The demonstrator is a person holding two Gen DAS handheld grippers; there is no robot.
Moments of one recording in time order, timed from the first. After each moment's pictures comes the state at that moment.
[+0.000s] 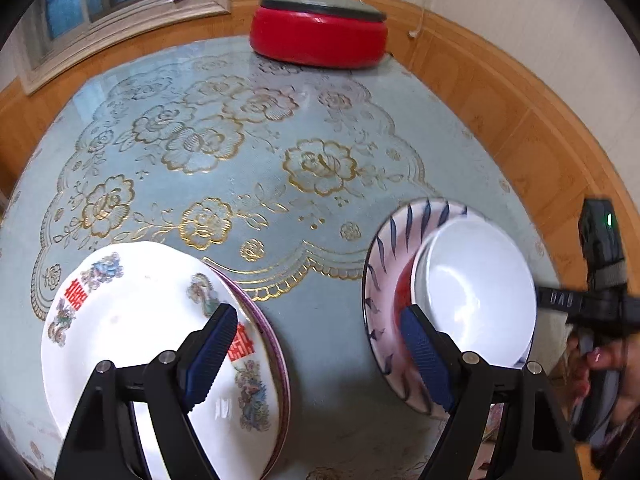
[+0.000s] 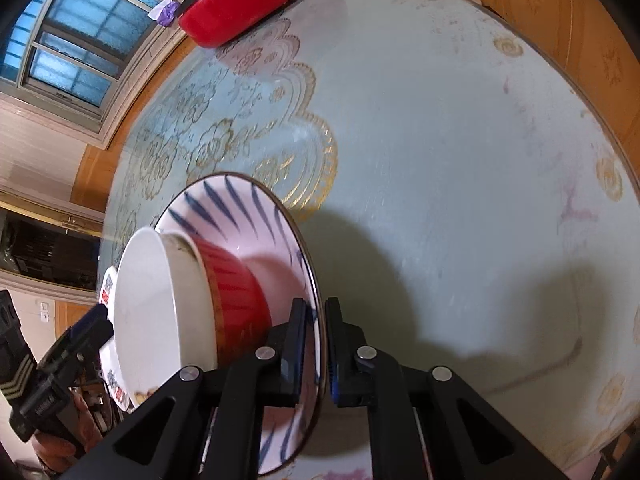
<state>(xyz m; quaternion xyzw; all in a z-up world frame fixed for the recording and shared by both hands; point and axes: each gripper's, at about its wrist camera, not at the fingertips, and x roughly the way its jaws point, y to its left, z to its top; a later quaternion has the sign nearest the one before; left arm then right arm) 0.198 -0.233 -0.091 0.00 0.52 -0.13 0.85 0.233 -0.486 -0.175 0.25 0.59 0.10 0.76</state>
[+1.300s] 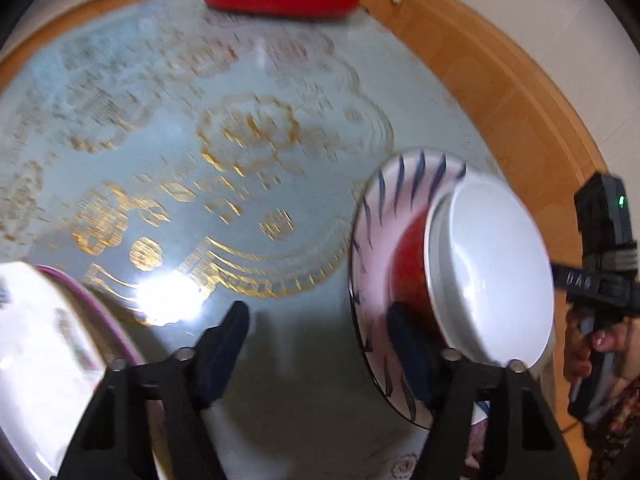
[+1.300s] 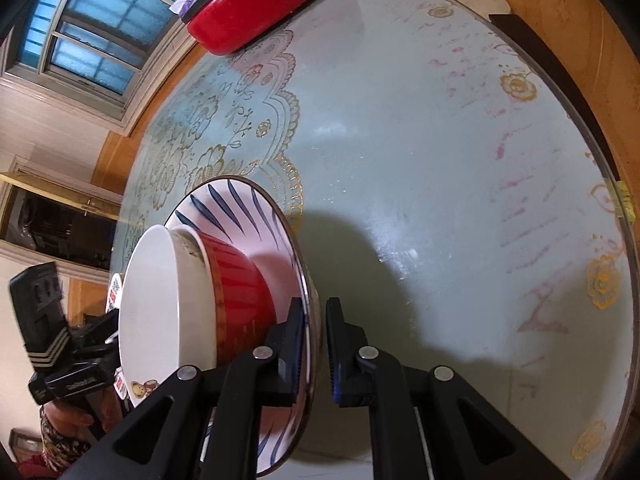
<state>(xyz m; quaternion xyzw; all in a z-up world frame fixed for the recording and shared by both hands) 0.242 -0.290 -0.141 -0.04 0.59 -0.19 0.79 0.253 -0.540 -0.177 0.25 0.58 0.16 0.76</state>
